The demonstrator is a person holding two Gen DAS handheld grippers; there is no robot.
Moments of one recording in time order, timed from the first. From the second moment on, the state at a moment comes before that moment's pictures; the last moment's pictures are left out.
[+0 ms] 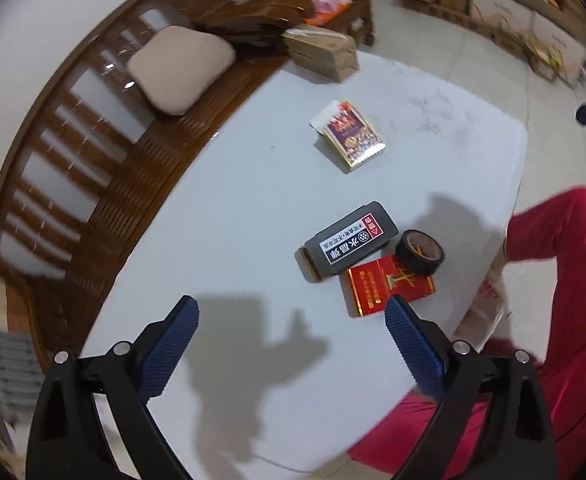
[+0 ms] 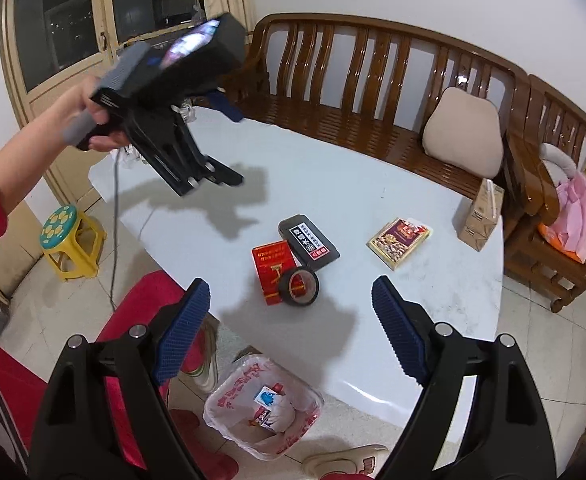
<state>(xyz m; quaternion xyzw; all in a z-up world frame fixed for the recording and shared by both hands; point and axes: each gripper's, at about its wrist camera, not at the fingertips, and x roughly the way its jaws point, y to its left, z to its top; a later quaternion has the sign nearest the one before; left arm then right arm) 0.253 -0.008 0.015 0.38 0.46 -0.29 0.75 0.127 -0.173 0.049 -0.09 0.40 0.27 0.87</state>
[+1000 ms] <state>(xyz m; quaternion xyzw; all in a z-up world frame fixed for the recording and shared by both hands) 0.303 -0.071 -0.100 0.49 0.47 -0.42 0.60 0.201 -0.125 -0.069 -0.05 0.52 0.33 0.78</state>
